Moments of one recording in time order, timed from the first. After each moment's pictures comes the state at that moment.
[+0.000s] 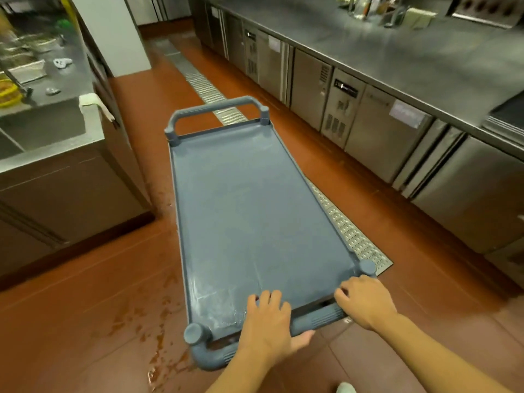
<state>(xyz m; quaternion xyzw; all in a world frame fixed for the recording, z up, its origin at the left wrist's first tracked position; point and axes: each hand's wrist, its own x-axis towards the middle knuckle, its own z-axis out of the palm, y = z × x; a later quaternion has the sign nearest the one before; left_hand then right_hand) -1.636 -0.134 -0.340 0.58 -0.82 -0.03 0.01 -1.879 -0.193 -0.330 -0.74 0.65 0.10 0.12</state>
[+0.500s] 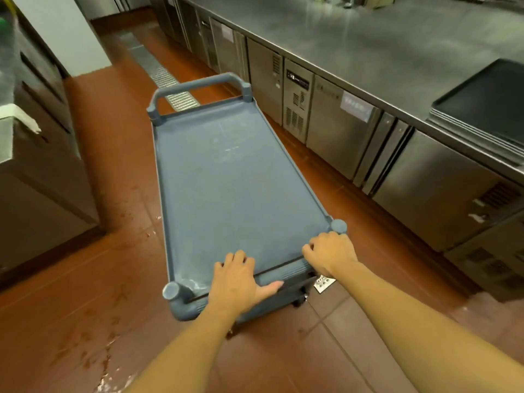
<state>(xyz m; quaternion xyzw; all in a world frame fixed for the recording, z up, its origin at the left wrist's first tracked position) -1.874 -0.328 -0.328 0.64 -0.76 -0.08 -0.06 -2.110 -0.392 -0.340 -0.74 0.66 0.09 0.09</state>
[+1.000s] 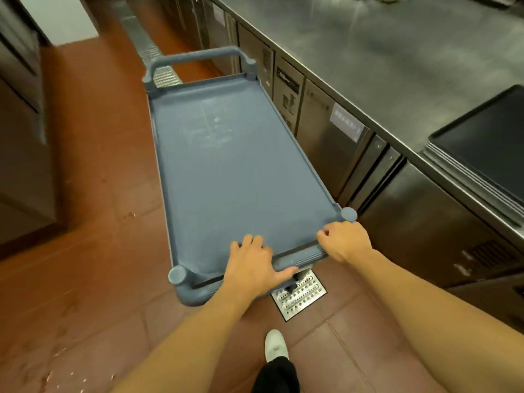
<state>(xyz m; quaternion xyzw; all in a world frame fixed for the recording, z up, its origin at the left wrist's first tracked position) -2.066 -0.538 -0.336 0.62 -0.77 -0.09 -0.09 -2.296 -0.606 -0.337 -0.72 0.67 0.10 0.13</state>
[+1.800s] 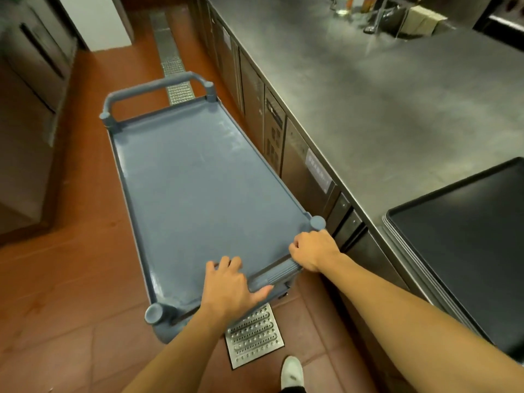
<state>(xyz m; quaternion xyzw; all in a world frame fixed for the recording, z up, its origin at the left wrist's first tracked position) -2.282 -0.702 -0.346 0.71 -0.71 0.00 -0.01 -2.478 -0.836 -0.307 -0.80 0.56 0.13 0.20</state>
